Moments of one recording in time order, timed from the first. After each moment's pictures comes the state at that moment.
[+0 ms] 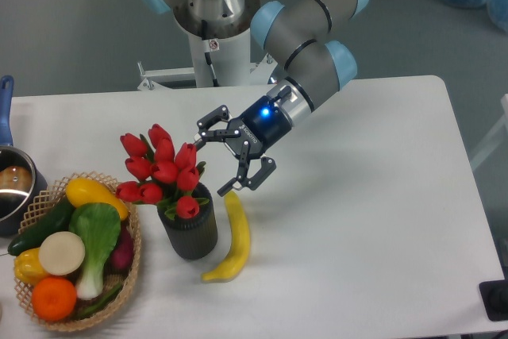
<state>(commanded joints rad) 2.67 -1.82 -2.07 -0.96 0.23 1.70</state>
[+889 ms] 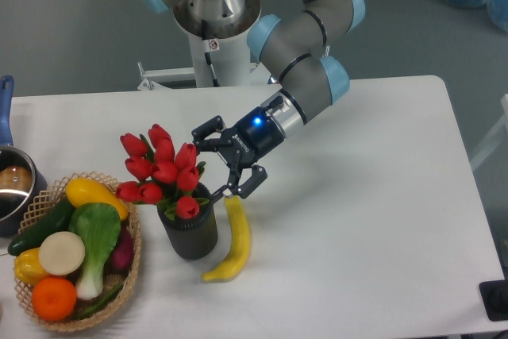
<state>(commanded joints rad) 2.64 -1.87 -2.06 -0.92 0.19 1.79</state>
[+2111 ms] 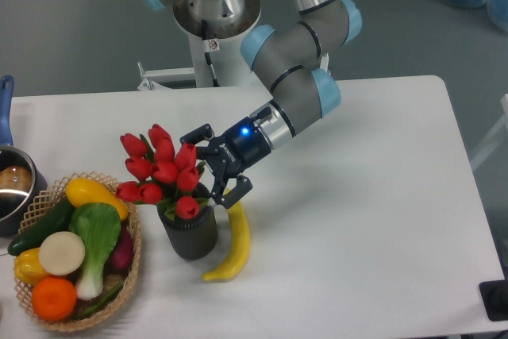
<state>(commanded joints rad) 2.59 -1.91 -2.01 -0.92 0.19 1.78</state>
